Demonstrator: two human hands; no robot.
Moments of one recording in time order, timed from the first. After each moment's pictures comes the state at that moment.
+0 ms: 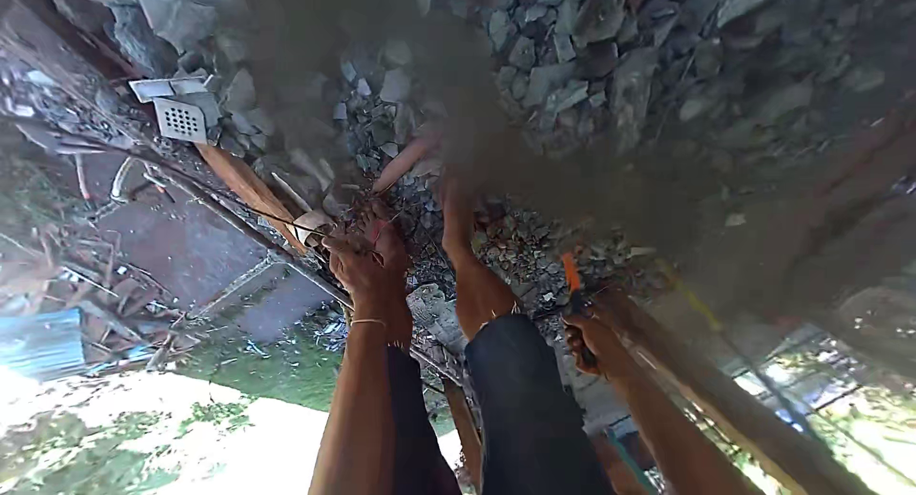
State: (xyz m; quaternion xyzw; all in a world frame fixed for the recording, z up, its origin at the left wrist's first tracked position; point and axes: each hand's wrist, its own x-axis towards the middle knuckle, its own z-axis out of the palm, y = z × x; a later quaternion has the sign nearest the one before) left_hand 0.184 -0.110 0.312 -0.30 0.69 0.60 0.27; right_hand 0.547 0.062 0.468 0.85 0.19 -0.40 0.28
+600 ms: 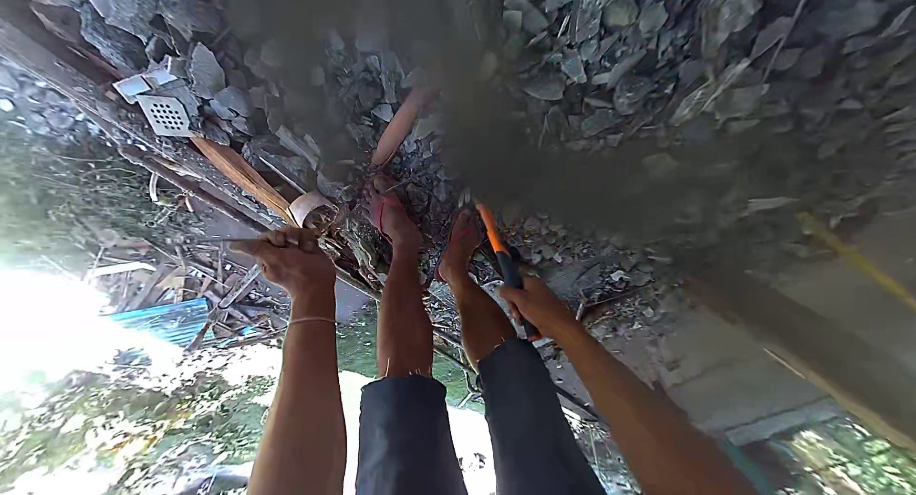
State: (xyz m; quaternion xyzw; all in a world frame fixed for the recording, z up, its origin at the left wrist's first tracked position) left_hand 0.188 -0.175 0.261 -0.23 0.70 0.64 0.20; right_hand 0.546 -0.041 0.326 0.65 0.29 -0.61 0.33
